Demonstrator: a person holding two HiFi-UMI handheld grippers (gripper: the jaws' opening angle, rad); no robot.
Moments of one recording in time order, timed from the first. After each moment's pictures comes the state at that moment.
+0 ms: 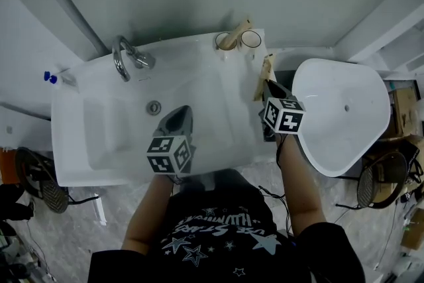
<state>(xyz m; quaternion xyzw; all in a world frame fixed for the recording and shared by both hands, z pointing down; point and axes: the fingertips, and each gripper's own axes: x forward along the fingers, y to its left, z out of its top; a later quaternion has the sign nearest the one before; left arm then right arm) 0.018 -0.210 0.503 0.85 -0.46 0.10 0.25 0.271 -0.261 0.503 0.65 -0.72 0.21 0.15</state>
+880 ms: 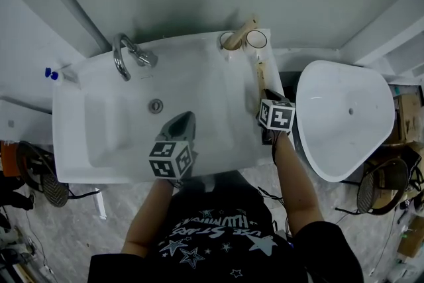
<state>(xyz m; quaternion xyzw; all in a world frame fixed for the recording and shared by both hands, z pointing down) 0.022 -0.200 0.522 0.84 -0.46 0.12 0.27 0.280 -0.263 0.582 0.64 -0.68 0.27 0.24</state>
